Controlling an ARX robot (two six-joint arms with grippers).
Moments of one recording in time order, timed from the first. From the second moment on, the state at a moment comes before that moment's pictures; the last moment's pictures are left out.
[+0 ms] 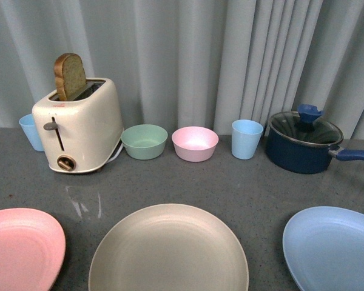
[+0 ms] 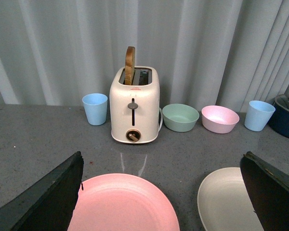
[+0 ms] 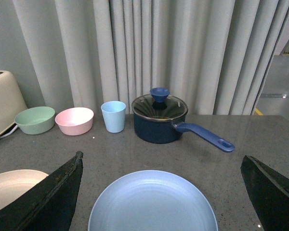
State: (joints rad) left arm 0.00 0.00 0.03 0.00 0.00 0.00; right arm 0.00 0.01 0.01 0.00 0.00 0.00
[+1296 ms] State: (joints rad) left arm 0.32 1.18 0.48 0.10 0.14 0.04; right arm 0.00 0.01 0.01 0.00 0.00 0.00
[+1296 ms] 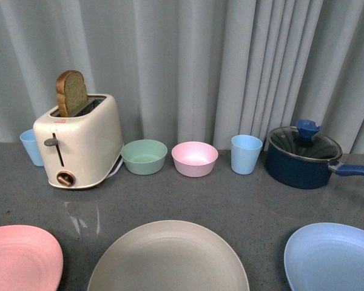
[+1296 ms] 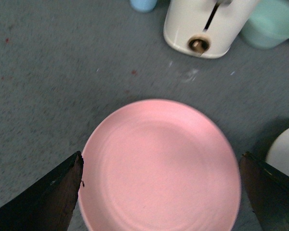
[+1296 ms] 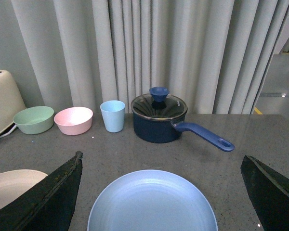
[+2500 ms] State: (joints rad) left arm 0.51 1.99 0.91 0.00 0.14 0.37; right arm 0.00 0.01 0.01 0.00 0.00 0.00
